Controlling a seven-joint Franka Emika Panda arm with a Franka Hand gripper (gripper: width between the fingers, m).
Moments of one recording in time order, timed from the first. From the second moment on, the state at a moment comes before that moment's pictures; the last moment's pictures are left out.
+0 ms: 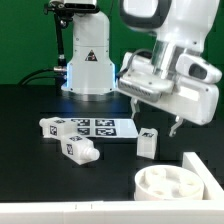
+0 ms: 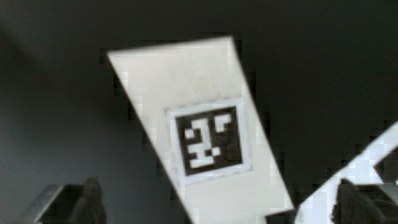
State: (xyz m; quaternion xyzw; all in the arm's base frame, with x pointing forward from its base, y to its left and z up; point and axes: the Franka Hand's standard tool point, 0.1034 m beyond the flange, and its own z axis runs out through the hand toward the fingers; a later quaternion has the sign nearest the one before) arm 0.442 0.105 0.056 0.38 0.92 -0.11 0.07
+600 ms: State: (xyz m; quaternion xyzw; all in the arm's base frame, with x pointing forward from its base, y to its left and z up) arm 0.451 0.104 0.057 0.52 0.85 -0.08 0.09
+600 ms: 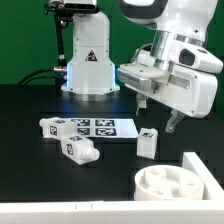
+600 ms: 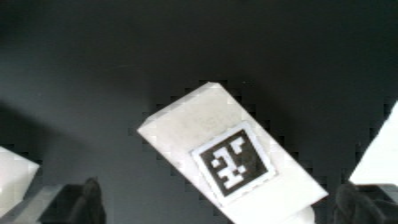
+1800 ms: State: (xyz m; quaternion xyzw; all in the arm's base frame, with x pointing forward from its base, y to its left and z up) arm 0.486 0.095 0.059 0.97 0.24 -0.04 0.07
